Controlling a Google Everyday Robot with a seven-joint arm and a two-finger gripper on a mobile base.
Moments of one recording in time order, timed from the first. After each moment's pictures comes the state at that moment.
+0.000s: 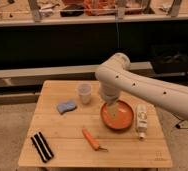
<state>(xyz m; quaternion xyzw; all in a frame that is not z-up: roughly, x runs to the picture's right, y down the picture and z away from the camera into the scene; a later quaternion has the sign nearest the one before) 0.082 0.075 0.710 -0.29 -0.07 -0.19 0.94</state>
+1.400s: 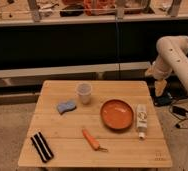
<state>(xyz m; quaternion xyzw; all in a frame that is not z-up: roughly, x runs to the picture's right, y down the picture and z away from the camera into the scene) 0.356 0.001 0.785 -0.31 -0.02 -0.07 0.95</state>
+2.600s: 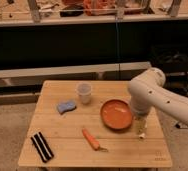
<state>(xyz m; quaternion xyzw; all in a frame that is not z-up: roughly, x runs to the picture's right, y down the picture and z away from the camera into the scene) 0.185 0.159 0.676 -0.33 0.02 -0.04 0.94</state>
